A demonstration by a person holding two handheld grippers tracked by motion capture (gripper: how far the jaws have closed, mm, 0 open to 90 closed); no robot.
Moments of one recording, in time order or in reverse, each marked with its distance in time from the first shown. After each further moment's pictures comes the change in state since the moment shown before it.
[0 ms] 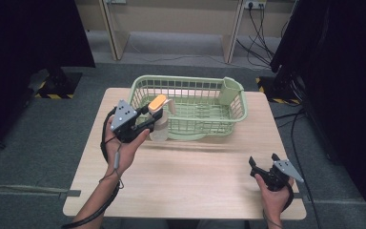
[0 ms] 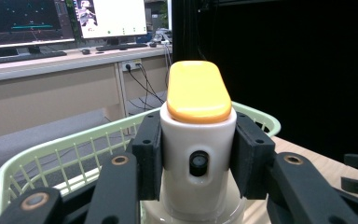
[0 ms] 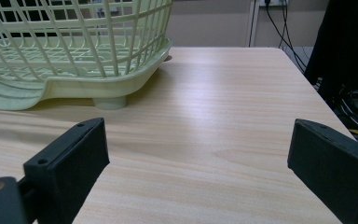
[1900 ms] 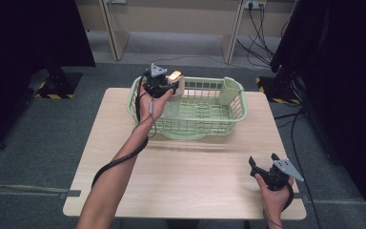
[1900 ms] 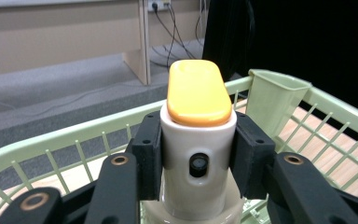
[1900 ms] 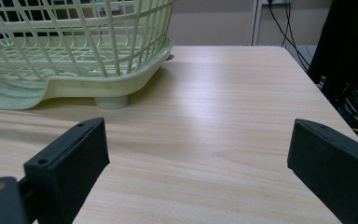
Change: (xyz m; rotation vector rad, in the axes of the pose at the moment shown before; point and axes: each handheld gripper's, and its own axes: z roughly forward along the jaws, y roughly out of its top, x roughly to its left) left arm 0.058 0.007 0.164 0.281 0.112 -0.112; right arm -0.001 0.001 0.001 0.005 0.010 0.003
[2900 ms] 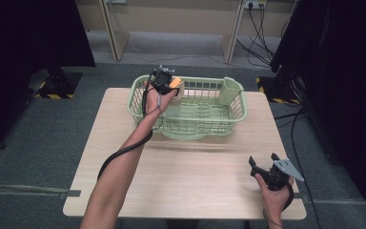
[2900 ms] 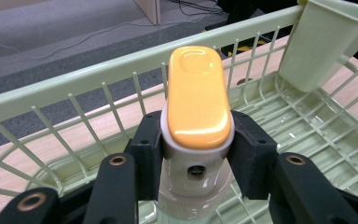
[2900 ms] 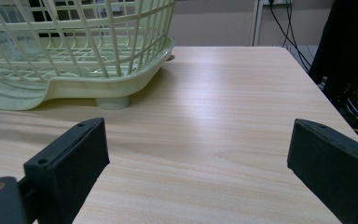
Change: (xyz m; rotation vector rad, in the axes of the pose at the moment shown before) left arm 0.009 -0.006 0.044 0.266 0.049 0.003; right arm -0.001 0.000 0.000 -0.002 0.005 0.001
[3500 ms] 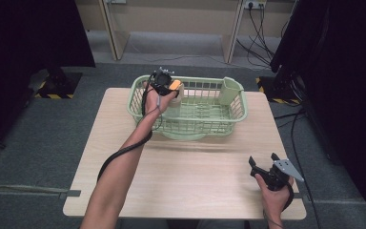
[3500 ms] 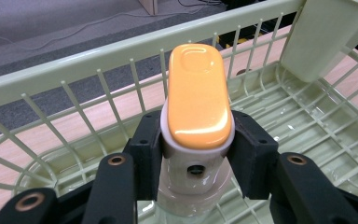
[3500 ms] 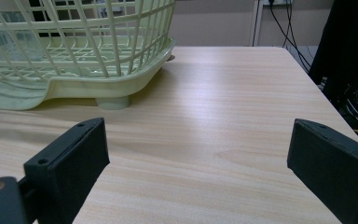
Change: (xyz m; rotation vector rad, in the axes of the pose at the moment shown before) left arm 0.004 -0.005 0.002 0.029 -0.018 -0.016; right arm 0.000 0.000 0.000 0.000 0.000 -0.003
